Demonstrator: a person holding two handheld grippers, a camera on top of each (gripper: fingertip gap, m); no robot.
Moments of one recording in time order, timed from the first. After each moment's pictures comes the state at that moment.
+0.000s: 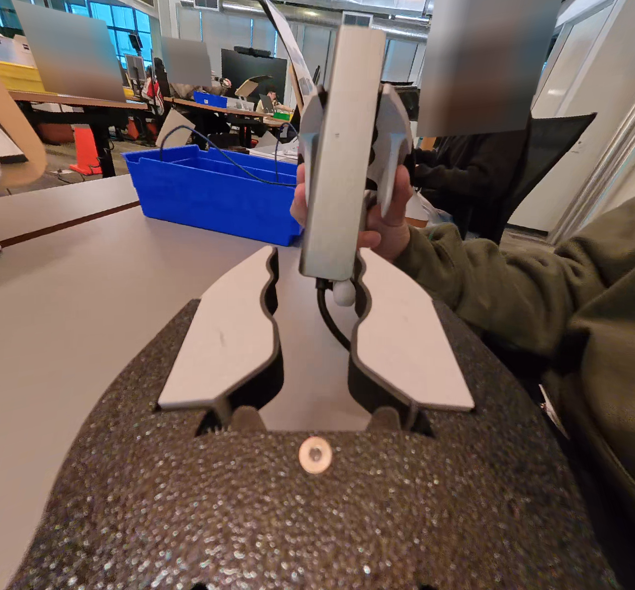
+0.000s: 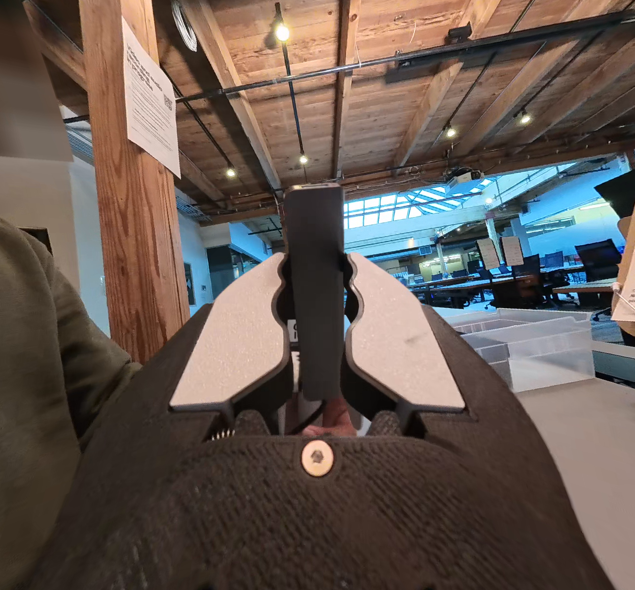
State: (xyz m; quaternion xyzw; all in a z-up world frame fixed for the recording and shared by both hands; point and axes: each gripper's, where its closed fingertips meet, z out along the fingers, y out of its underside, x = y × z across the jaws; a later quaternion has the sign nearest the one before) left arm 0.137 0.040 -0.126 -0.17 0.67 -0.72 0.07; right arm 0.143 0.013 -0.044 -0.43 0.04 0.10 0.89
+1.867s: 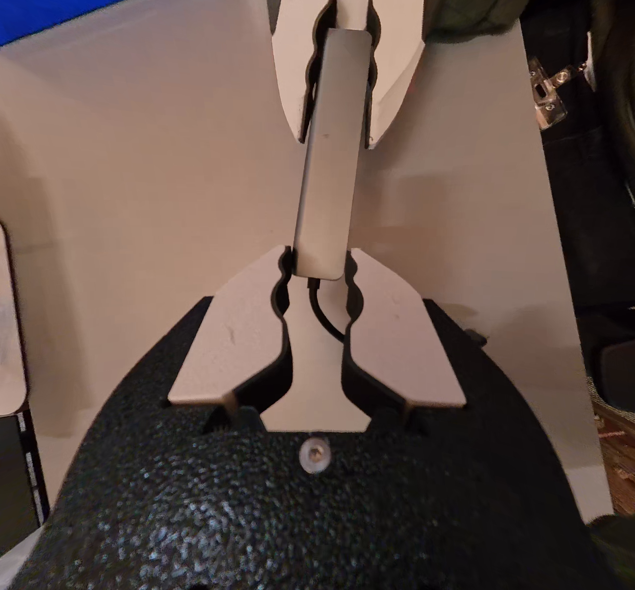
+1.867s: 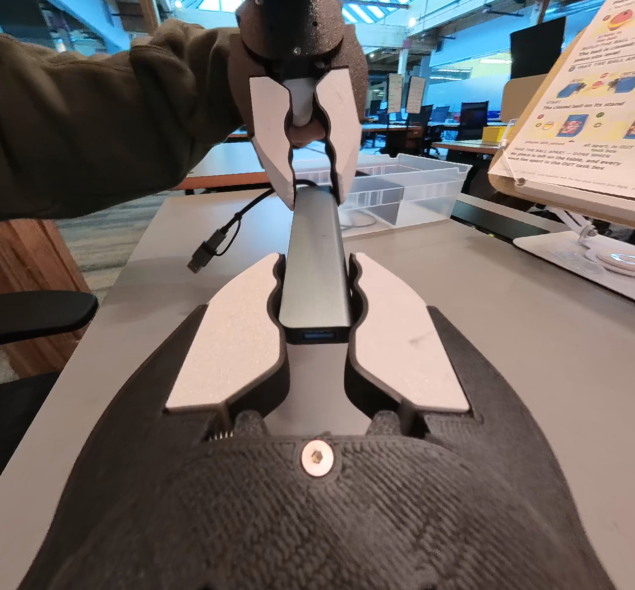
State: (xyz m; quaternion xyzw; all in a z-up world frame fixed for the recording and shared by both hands) left arm 0.172 0.089 -0.142 0.05 0.96 -0.28 0.03; right arm 0.159 0.033 -0.144 -0.68 0.08 -0.07 0.72
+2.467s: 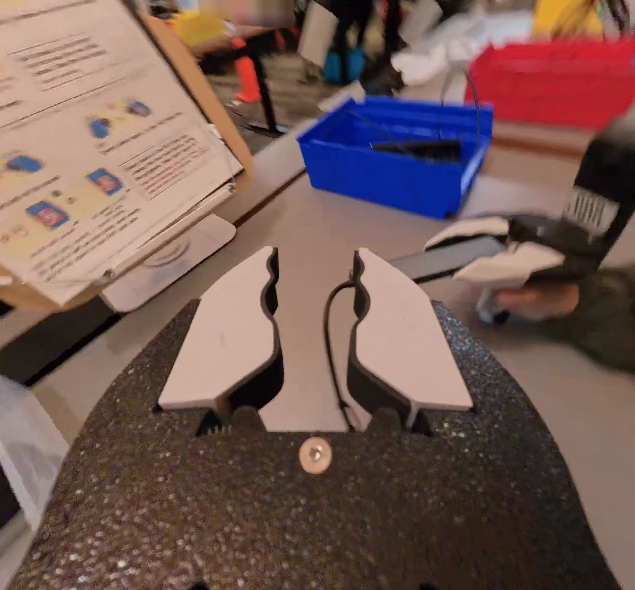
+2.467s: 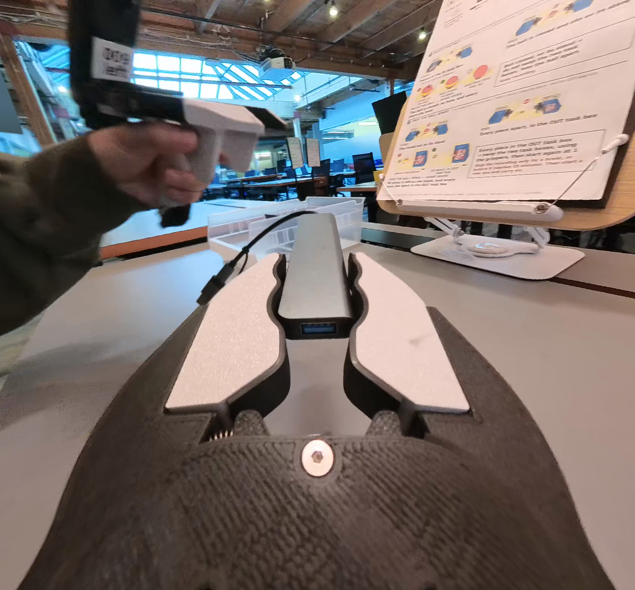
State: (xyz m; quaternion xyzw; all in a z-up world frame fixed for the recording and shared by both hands) left arm 0.228 0.092 -0.062 -0.27 0.75 -0.54 0.26; right arm 0.195 -0.007 -0.134 -0.60 0.20 -0.16 0.76
